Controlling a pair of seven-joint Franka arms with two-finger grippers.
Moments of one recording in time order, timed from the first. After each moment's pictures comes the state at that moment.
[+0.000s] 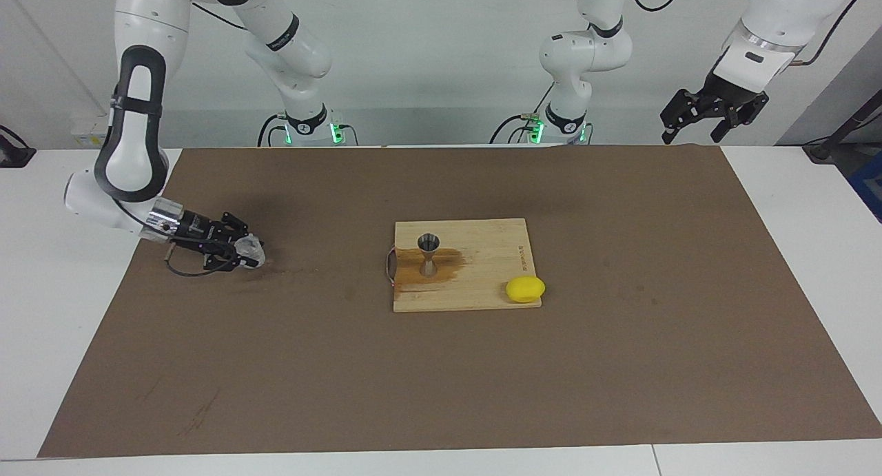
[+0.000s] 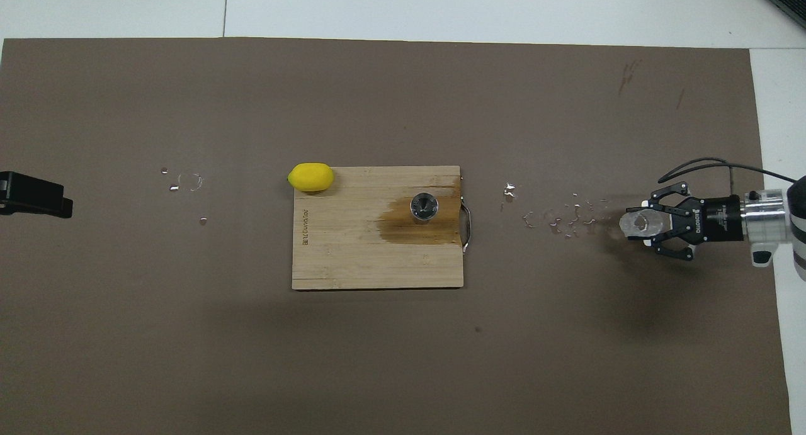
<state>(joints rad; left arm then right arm) 0.03 -0.07 -0.06 -1.56 -0.03 1.45 -0.02 -0.49 0.34 0.08 -2.01 0.80 1.83 0.71</state>
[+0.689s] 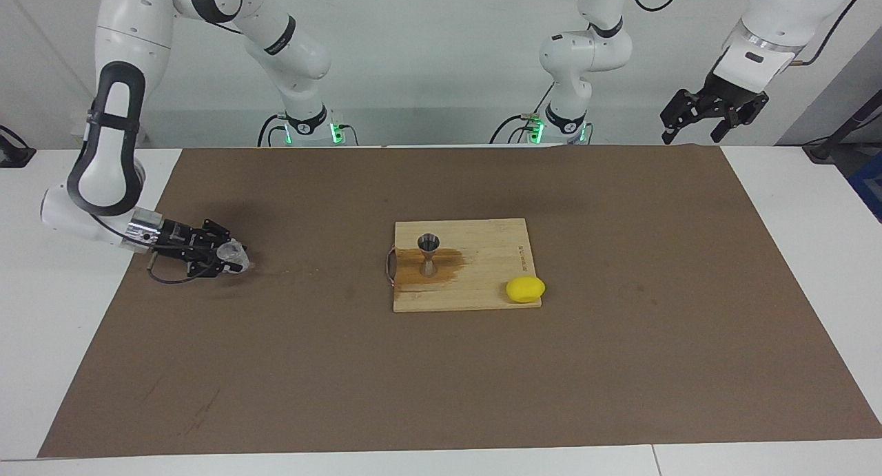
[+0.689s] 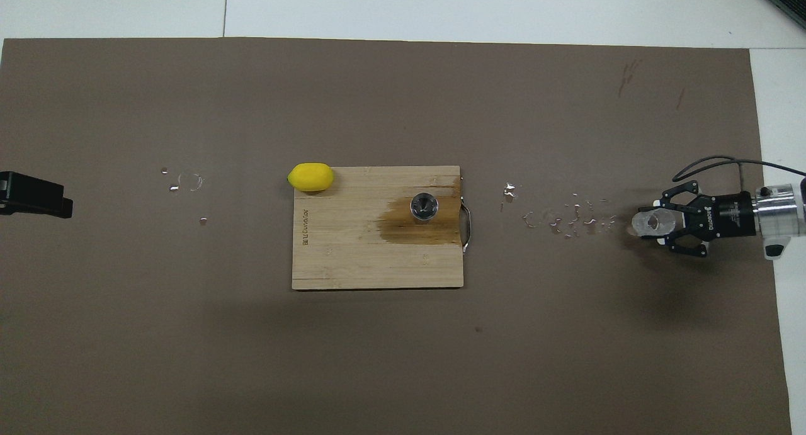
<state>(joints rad) 0.03 -0.07 -0.06 -1.56 -0.03 1.45 -0.02 -0.53 0.42 0.08 -1.92 0.75 1.79 0.68</state>
